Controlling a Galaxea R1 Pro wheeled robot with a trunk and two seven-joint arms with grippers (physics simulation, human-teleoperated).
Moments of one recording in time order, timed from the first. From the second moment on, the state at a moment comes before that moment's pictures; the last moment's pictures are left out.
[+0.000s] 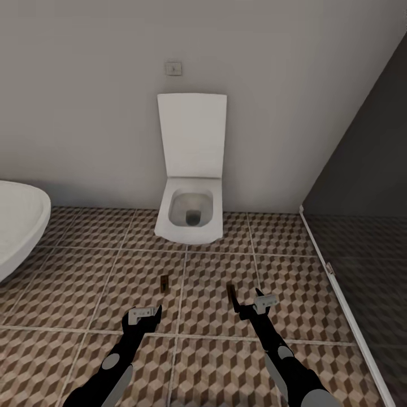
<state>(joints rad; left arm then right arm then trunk) -0.35 0.09 -0.35 -0.86 0.37 -0.20 0.14 -0.52 0.06 0.04 -0.49 -0.03 -0.60 0.18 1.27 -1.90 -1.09</state>
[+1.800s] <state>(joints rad) -0.35 0.09 -0.35 -0.86 0.37 -0.20 0.14 -0.52 0.06 0.04 -0.49 -0.03 -0.60 0.18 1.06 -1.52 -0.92</state>
